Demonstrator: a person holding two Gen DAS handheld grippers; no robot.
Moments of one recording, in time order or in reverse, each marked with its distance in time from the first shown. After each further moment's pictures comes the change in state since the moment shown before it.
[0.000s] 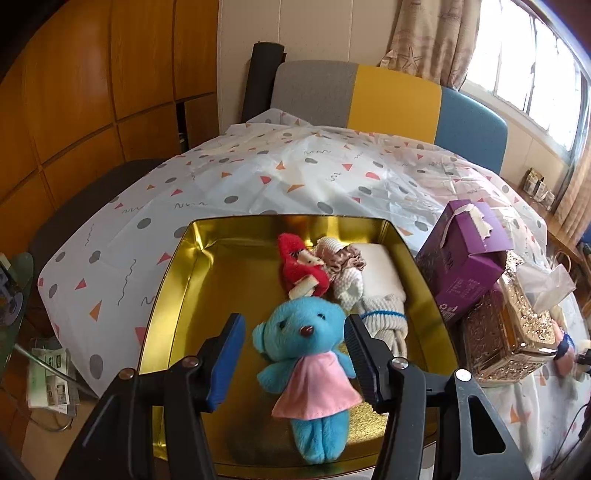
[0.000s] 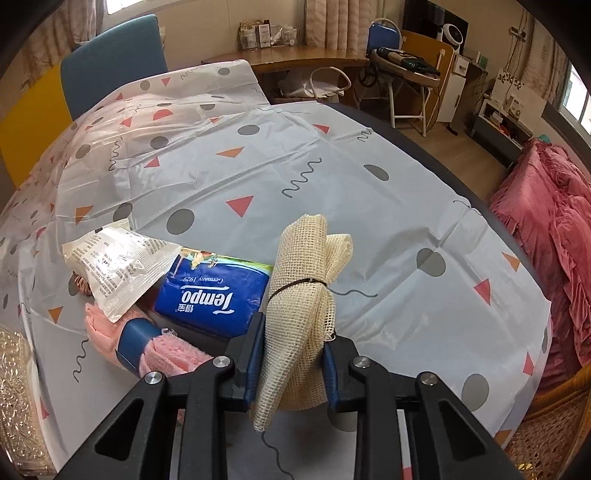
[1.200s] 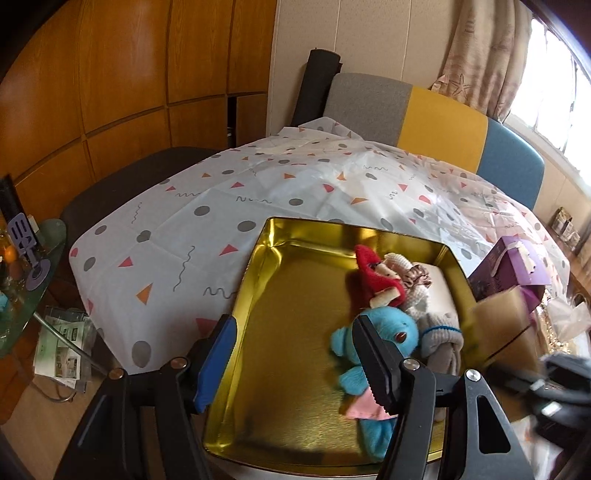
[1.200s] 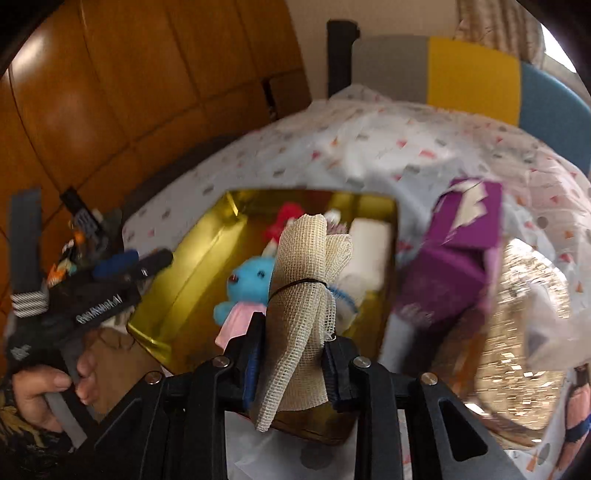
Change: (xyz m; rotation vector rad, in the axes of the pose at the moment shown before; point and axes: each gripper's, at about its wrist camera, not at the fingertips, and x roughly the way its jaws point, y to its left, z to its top) left arm -0.010 0.067 -0.007 -0.140 -0.031 0.088; right arm -0.181 0.369 -0.220 -1.046 0.034 0.868
